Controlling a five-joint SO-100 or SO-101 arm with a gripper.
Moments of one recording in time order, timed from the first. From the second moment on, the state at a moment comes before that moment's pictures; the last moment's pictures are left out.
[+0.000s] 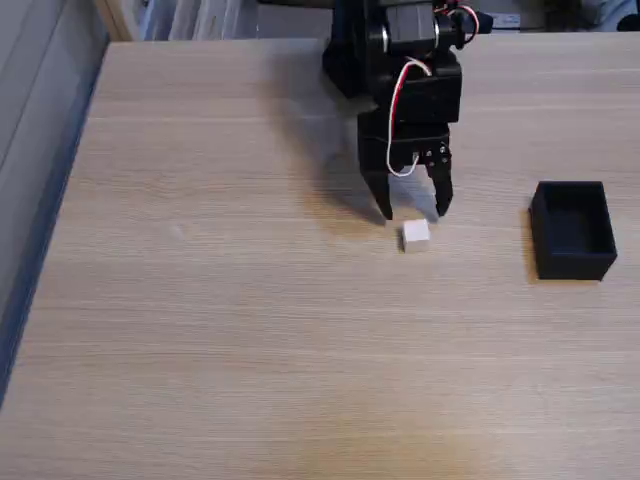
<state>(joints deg) -4.0 114.4 136.0 47.6 -86.0</state>
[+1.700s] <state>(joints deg) -4.0 104.8 124.9 50.2 -87.5</state>
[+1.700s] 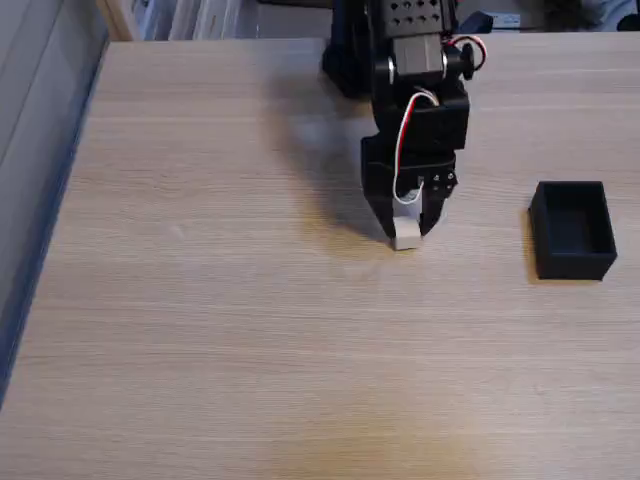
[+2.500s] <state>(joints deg) -30.1 125.0 121.8 58.3 -81.1</state>
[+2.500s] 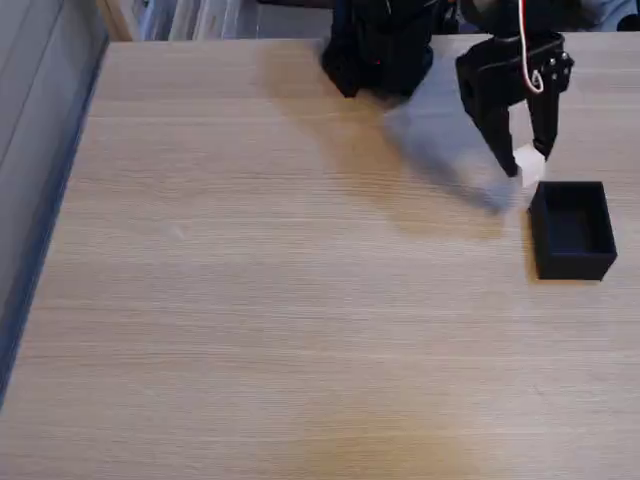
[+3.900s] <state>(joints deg) -30.3 109.9 103.9 62.1 -76.9</state>
